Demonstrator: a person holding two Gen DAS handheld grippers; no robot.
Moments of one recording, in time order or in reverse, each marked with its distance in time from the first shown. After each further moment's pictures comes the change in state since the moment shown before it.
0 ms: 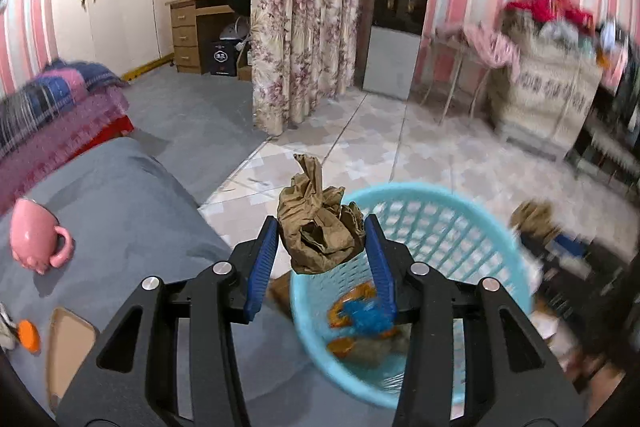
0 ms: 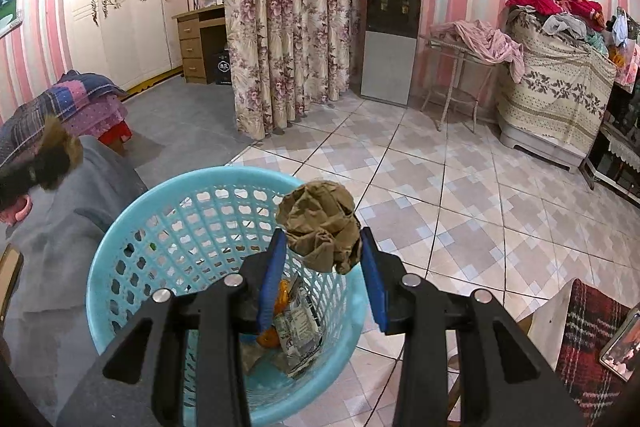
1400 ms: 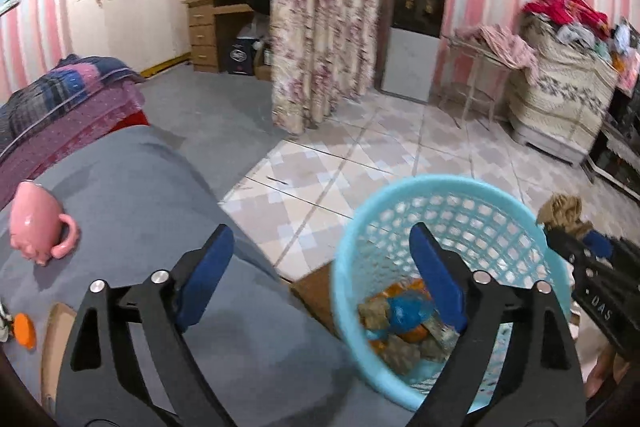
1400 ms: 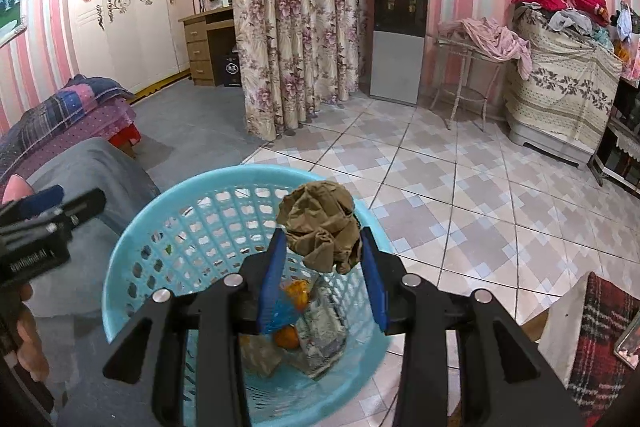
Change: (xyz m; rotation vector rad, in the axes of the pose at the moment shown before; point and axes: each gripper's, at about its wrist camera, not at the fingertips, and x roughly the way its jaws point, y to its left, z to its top) left arm 0.017 0.033 -0.012 -0.055 -0.028 0.045; right arm 0.005 0.023 -0.005 0.012 -0.009 0.047
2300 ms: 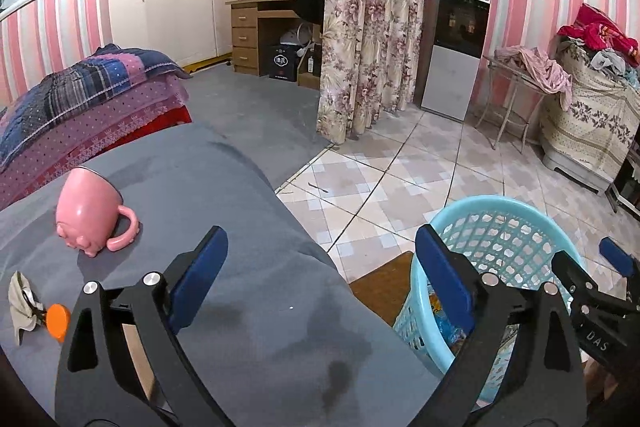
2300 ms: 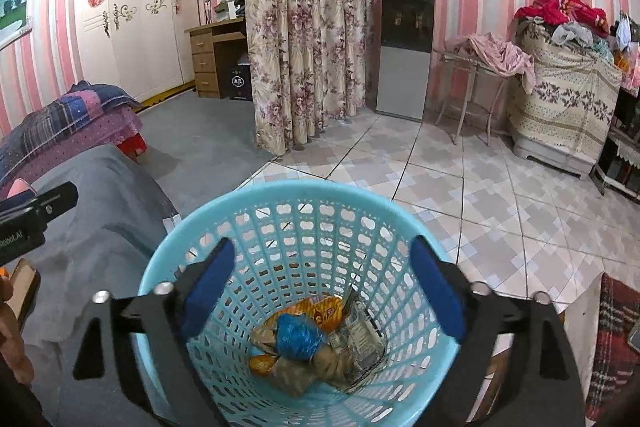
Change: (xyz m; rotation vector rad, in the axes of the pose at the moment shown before) left arm -0.021 0.051 0.006 -0.076 -0.031 0.104; right arm -0.008 0.053 0.002 -0.032 -0.074 -0.019
